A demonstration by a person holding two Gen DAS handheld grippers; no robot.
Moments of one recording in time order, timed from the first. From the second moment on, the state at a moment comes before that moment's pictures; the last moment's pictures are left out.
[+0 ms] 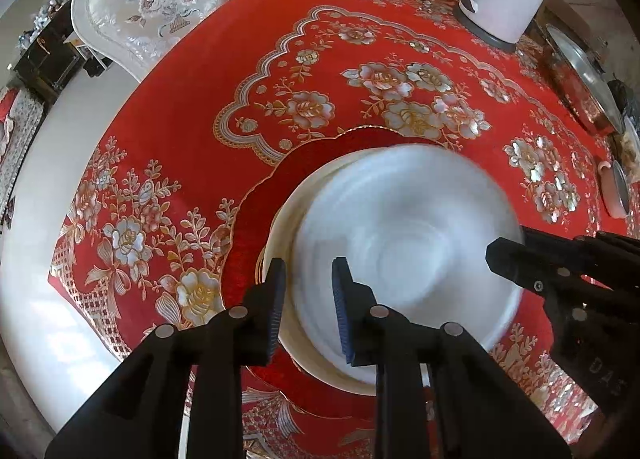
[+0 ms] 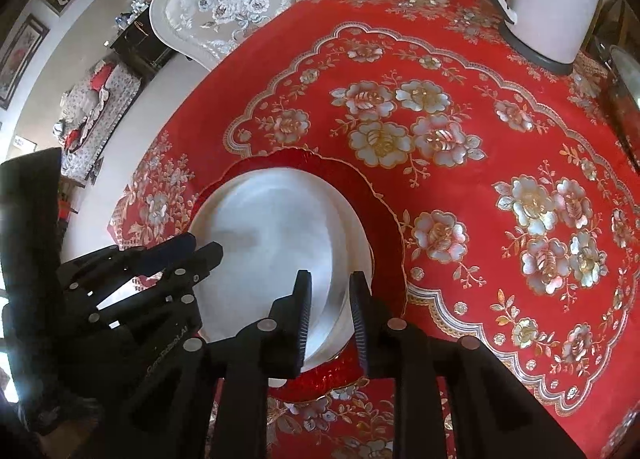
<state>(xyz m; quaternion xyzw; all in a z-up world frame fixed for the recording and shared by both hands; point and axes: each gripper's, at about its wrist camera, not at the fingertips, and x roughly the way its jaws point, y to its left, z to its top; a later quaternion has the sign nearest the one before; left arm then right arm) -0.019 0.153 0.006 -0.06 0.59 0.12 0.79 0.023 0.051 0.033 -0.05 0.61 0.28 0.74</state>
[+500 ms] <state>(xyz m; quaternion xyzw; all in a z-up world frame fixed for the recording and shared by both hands) -0.007 0.134 0.034 -0.03 0.56 0.12 0.82 0.027 0.017 0.047 -0.02 0.60 0.26 0.75</state>
